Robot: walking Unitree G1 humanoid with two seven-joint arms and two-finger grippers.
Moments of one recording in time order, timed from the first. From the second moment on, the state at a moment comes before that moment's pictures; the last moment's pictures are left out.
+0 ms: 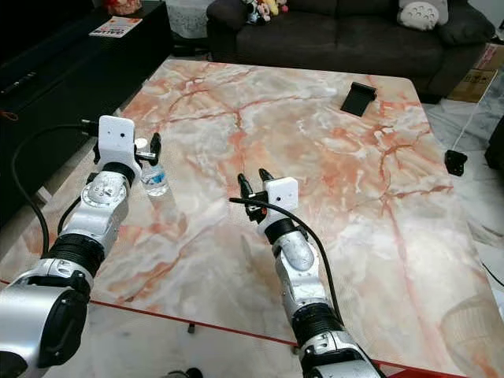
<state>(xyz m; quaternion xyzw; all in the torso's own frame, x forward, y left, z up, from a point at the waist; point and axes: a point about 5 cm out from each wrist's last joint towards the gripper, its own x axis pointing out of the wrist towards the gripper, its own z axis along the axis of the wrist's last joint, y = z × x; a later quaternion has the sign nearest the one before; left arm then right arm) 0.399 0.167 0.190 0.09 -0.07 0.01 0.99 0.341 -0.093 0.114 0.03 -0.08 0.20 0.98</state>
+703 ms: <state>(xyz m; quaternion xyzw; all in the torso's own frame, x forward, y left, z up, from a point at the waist) 0.399 0.165 0.190 0.10 -0.07 0.00 0.99 0.341 -0.091 0.114 0.03 -0.08 0.20 0.98</state>
